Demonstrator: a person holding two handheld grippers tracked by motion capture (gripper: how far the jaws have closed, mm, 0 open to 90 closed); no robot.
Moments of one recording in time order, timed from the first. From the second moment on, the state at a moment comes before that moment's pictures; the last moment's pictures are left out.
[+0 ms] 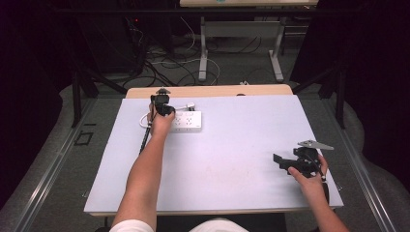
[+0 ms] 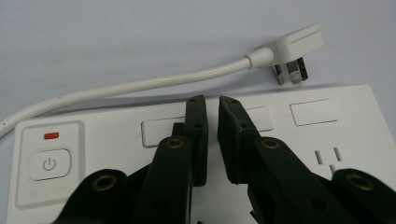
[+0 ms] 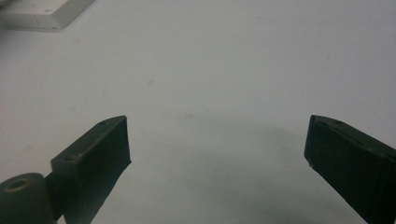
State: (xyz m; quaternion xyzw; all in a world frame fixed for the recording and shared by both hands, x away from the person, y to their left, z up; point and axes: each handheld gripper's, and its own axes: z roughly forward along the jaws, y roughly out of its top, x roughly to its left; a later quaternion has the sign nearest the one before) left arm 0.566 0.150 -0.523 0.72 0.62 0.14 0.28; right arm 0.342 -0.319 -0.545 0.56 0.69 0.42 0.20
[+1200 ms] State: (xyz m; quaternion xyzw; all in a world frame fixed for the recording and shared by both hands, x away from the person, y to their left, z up) left arm 0.541 0.143 -0.493 0.75 0.58 0.09 0.30; right arm 0.345 -0.316 -0.545 0.55 0.69 0.42 0.20
